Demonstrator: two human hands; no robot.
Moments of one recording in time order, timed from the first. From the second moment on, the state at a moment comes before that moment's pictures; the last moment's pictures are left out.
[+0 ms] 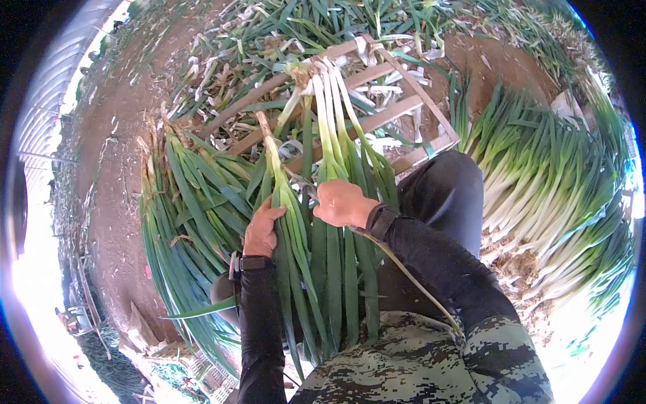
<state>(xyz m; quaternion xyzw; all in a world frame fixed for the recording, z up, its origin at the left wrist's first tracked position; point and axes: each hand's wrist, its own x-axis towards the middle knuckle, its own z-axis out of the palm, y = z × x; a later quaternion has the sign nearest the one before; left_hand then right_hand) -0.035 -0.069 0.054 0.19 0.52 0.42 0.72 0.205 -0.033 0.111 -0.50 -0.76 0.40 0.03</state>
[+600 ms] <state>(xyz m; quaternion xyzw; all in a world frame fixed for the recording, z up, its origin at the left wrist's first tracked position) -0.033 -0.073 0.066 0.13 0.50 0.48 0.72 0.140 0.064 0.086 -0.53 -0.78 0.33 0.02</state>
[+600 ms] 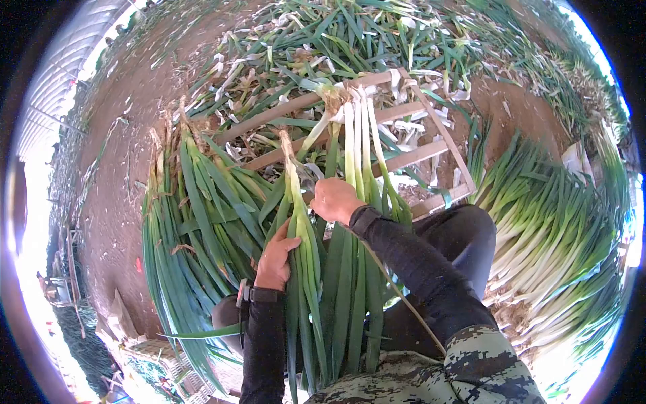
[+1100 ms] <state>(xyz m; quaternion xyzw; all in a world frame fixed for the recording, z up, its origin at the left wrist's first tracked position) -0.023 -0.072 0.060 0.14 0.53 0.48 0.68 0.087 0.185 0.069 -0.53 -0.79 0.31 -0.01</state>
